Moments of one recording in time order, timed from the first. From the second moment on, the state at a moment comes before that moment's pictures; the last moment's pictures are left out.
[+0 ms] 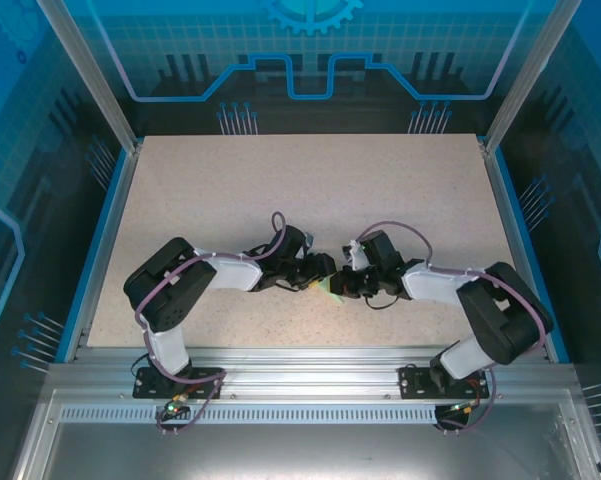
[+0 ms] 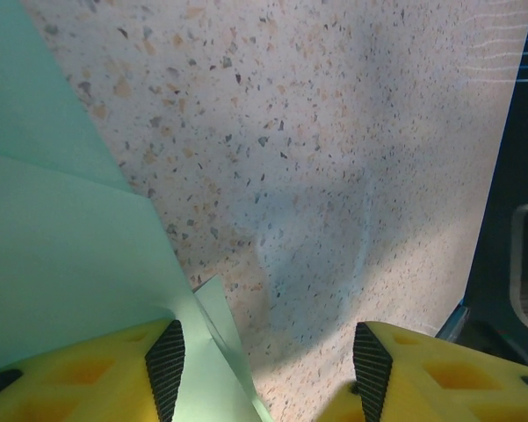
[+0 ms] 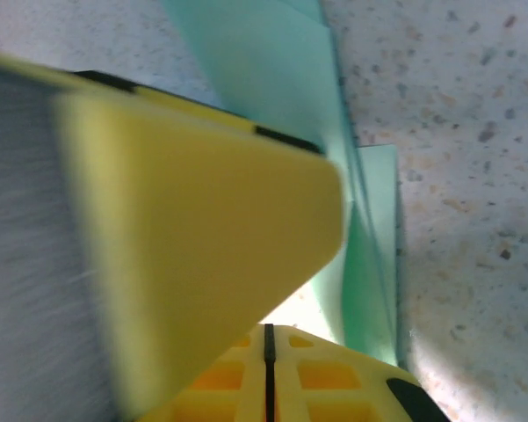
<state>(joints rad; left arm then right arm) -0.69 1.83 0.83 0.24 0.39 -1.10 0.54 1.54 0.59 0.00 -0.57 0.68</state>
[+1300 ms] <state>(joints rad) -0.69 1.83 0.84 0.23 0.41 -1.11 0.53 1.40 0.58 -0.21 -0.55 0.63</state>
